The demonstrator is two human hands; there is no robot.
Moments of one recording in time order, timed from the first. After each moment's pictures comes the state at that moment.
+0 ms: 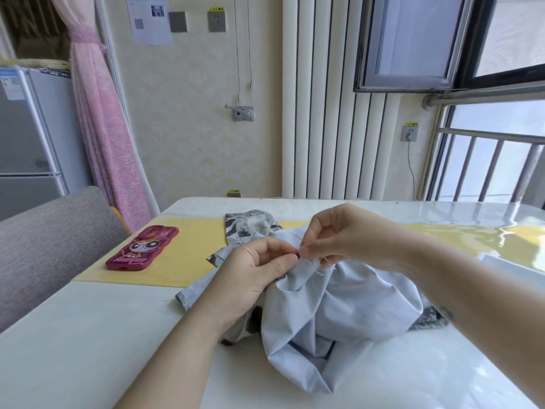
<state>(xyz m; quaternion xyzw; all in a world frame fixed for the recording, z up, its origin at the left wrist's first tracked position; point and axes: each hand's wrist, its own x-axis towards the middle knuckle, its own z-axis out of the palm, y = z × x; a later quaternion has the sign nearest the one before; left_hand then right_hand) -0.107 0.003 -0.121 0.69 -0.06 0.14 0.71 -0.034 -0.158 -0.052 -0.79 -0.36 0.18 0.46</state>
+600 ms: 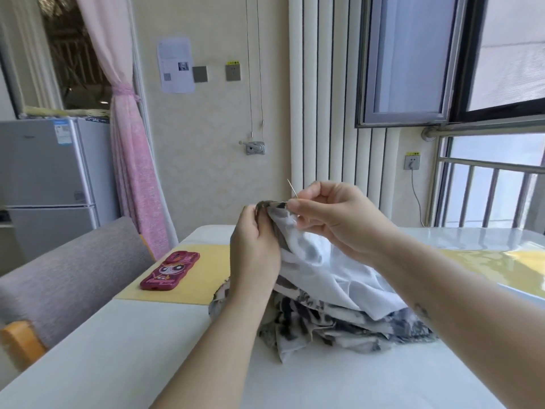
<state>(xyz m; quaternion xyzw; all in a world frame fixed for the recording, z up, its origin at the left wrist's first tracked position) -0.132 -0.026 -0.047 0.72 0.07 0.47 0.51 -0.088 -0.145 0.002 -0.58 -0.38 0.12 0.71</state>
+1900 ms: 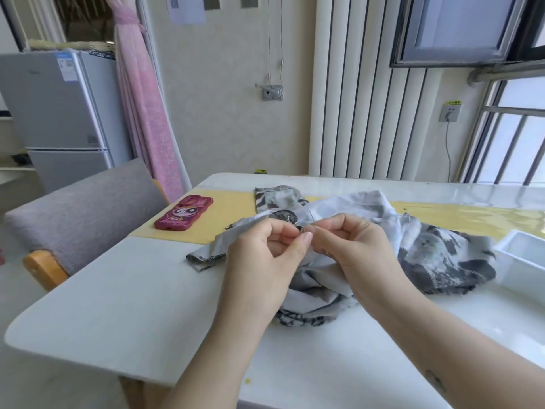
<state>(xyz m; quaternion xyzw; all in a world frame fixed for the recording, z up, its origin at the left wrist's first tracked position) -0.181 -0.027 -0.116 0.76 0.07 0.35 0.54 -0.113 -0.136 -0.106 -0.63 -0.23 0.08 0.74</state>
